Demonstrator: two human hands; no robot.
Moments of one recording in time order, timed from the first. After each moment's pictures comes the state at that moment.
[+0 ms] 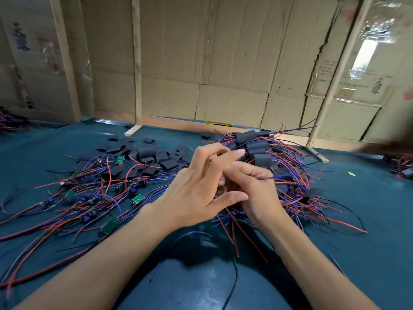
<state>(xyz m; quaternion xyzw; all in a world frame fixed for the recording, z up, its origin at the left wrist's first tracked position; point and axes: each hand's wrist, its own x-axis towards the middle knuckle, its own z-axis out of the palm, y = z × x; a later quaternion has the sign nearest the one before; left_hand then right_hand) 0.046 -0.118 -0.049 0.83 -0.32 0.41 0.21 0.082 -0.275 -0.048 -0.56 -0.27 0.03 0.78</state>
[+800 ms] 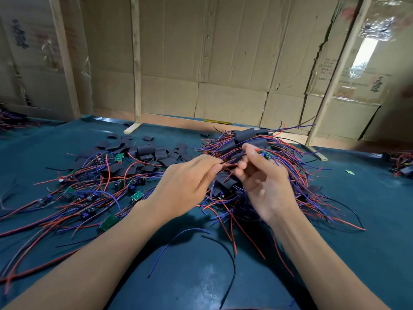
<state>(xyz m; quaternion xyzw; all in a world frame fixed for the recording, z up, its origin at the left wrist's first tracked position) 0.053 -0.107 -0.054 0.85 -0.24 0.41 0.21 0.080 -0.288 -0.030 -0.42 -0.20 0.05 0.88</state>
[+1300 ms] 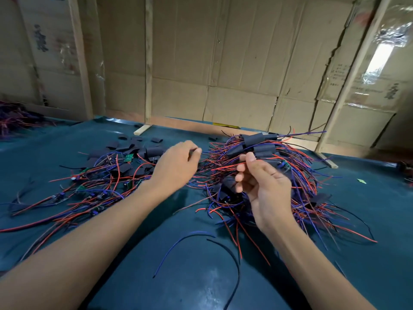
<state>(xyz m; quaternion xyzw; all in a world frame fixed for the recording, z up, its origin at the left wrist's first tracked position) 0.108 -0.068 -0.048 0.91 -0.02 0.32 0.27 0.082 -0.272 -0.045 -0.50 -0.17 -0.04 0.85</state>
